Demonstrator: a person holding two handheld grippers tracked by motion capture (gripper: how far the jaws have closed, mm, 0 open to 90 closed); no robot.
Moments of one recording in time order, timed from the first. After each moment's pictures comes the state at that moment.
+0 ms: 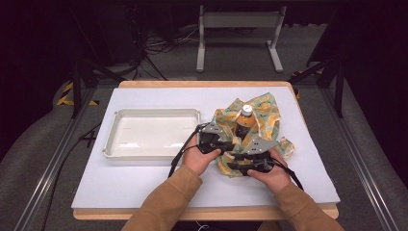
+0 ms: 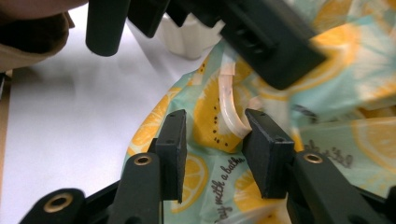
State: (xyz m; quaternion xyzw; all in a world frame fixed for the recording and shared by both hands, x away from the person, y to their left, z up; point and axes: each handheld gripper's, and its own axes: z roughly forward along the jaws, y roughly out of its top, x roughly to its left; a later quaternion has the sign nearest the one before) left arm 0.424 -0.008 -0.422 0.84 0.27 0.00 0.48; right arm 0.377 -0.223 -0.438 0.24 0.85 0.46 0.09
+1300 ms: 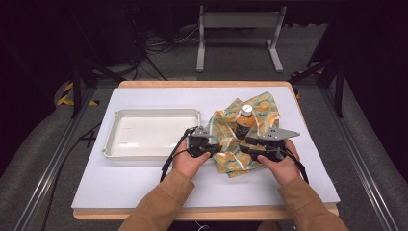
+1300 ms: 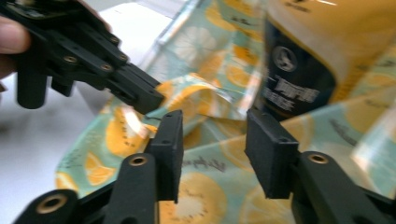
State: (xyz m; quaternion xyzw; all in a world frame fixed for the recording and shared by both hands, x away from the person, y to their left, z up) left arm 0.418 0.017 -0.431 0.83 0.30 0.02 0.47; right arm 0.389 -0.252 -0.409 0.32 0.80 0.48 0.17
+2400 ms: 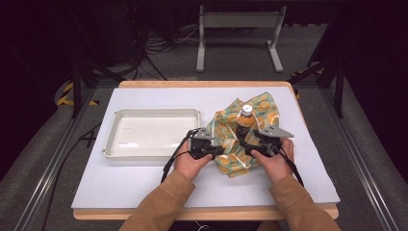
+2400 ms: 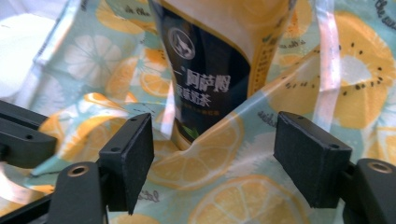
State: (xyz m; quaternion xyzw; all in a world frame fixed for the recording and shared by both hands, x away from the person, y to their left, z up) left arm 0.417 0.013 -0.434 0.84 0.28 0.01 0.47; right arm 0.404 -0.242 -0.428 0.44 0.74 0.44 0.25
